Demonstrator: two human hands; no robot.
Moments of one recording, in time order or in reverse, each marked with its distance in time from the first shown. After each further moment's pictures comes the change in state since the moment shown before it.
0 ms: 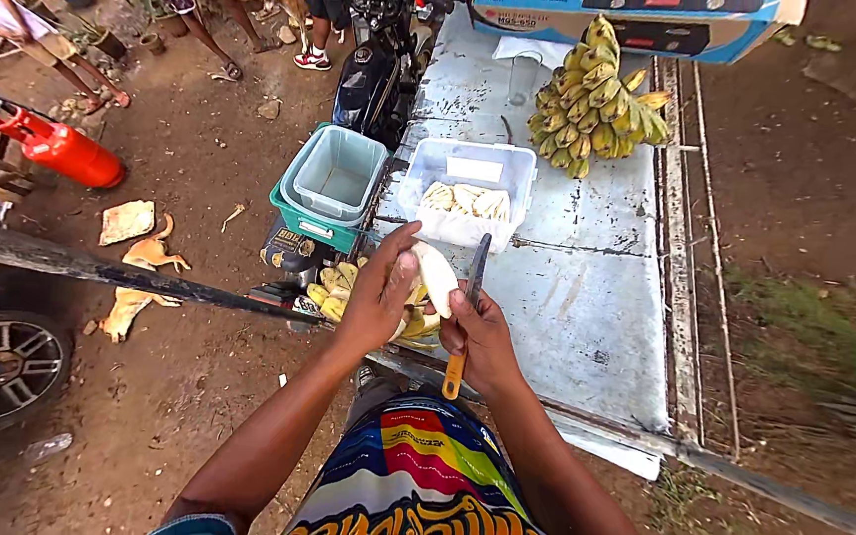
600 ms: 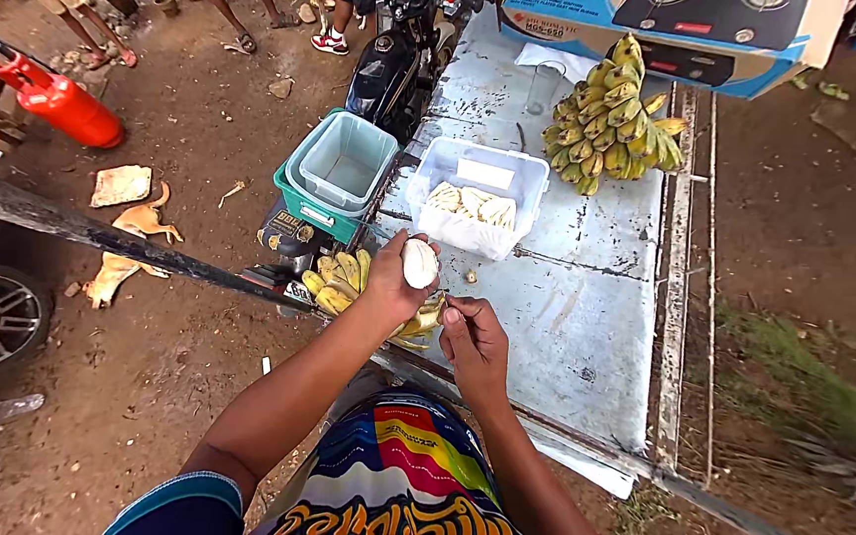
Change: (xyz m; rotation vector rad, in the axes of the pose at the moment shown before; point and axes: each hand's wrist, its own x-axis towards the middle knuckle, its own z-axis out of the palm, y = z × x) left_hand 0.042 0.001 0.037 -1.293 0.394 -0.915; right_hand -0.009 0.012 -0.009 -0.519 -0.034 -0.418
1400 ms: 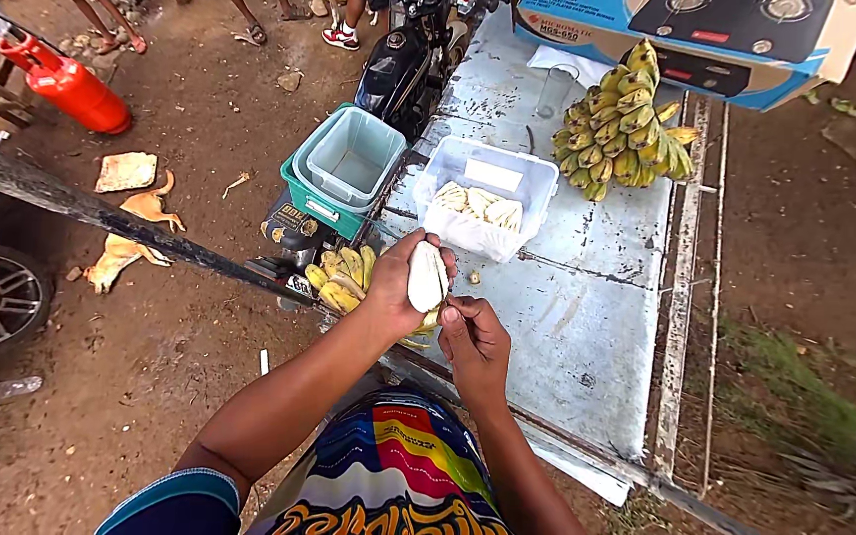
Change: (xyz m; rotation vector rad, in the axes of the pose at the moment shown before) left_hand -0.027 -0.001 -0.004 0.012 -0.264 0.065; right_hand 0.003 -0.003 0.008 0.034 -0.006 -0.036
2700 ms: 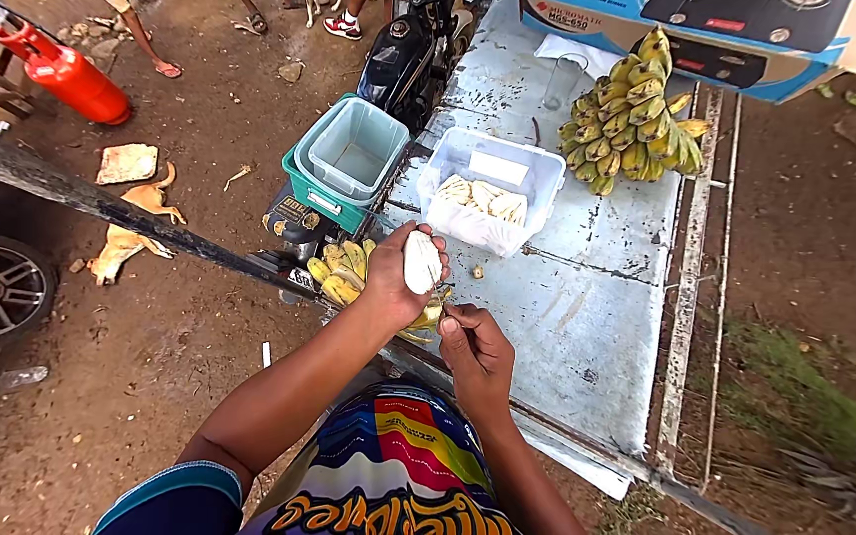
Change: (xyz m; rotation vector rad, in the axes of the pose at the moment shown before) left_hand 0.003 0.004 -0.001 -0.106 0.121 0.008; right_hand -0.016 -0.007 0.002 -0.021 -0.036 -0.016
